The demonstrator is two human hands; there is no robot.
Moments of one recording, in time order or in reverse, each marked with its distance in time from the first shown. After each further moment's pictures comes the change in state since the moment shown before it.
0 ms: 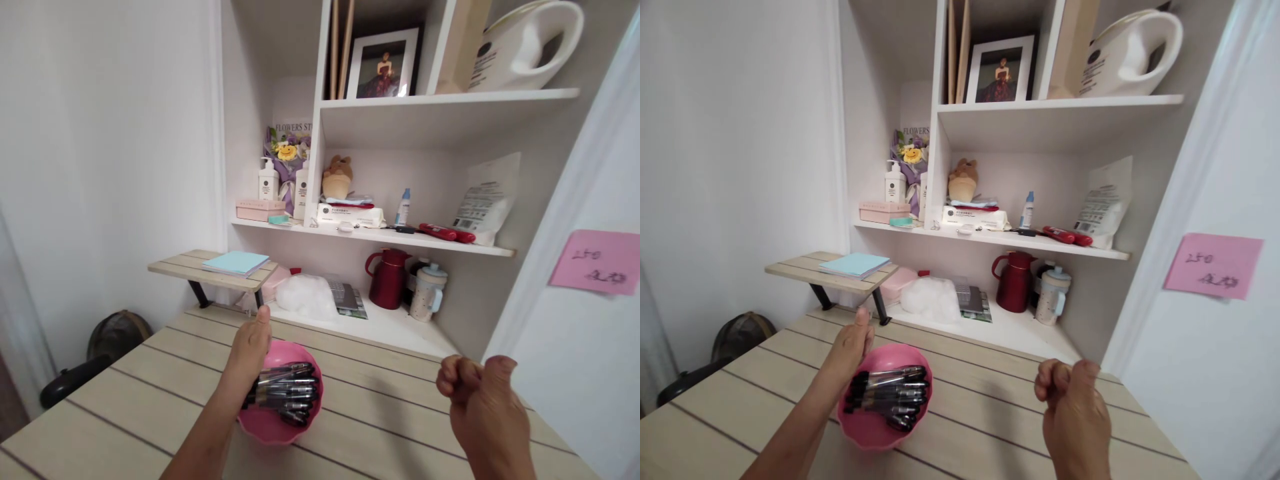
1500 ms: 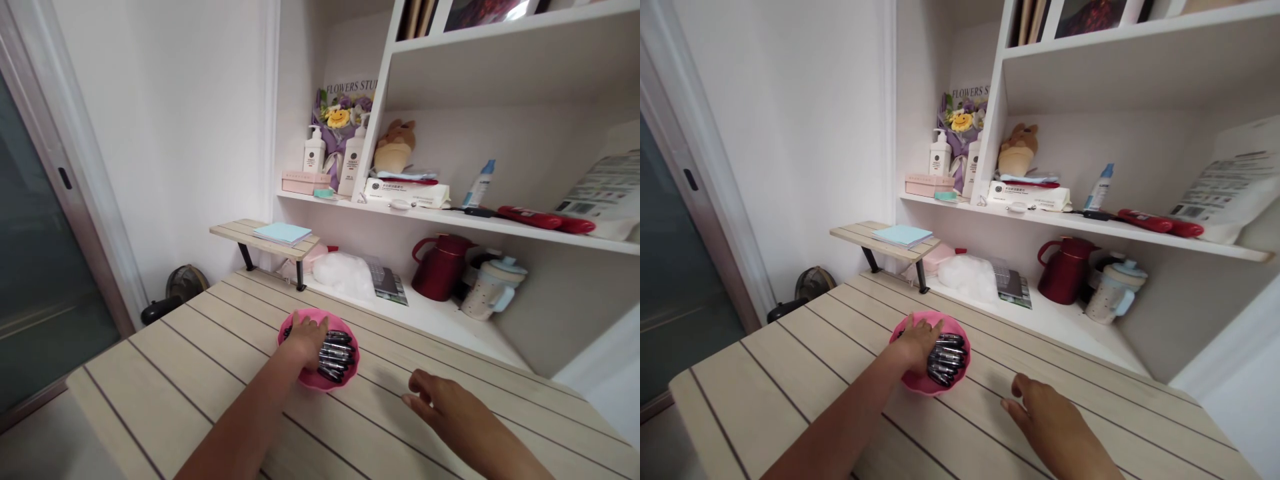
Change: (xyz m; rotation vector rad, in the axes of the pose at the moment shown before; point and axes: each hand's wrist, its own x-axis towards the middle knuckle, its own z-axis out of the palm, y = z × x) left_hand -0.012 -0.071 0.056 0.912 -0.761 0.087; right_hand -0.031 0.035 0.008 -1.476 -1.042 -0.043
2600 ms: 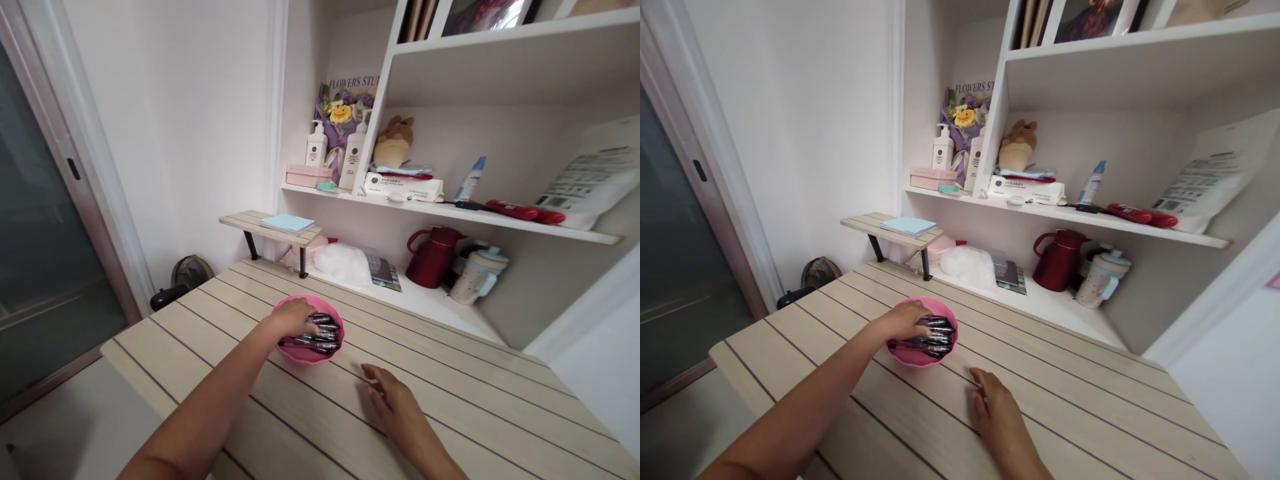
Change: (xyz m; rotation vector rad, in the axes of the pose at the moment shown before) left_hand -0.057 -0.032 -0.024 -0.184 0.150 0.075; right_hand -0.026 -0.035 0.089 0.466 0.184 -0.175
